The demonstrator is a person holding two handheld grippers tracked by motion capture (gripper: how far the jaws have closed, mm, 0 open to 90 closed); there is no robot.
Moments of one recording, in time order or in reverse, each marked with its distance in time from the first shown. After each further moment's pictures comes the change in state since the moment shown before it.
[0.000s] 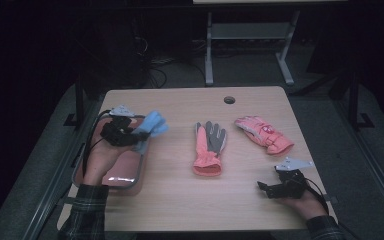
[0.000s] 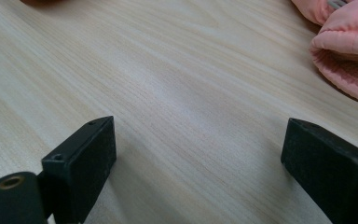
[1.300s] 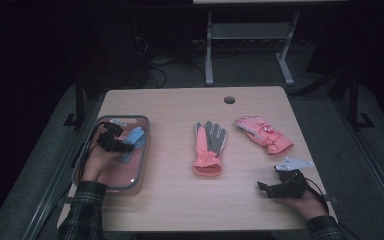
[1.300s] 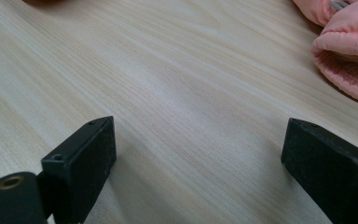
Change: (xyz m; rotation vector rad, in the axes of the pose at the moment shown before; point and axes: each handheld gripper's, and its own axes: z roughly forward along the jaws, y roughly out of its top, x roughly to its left) left arm 0.074 -0.063 0.070 0.254 0.089 -0.102; right arm 0.000 0.000 0.000 -0.001 0.005 -0.003
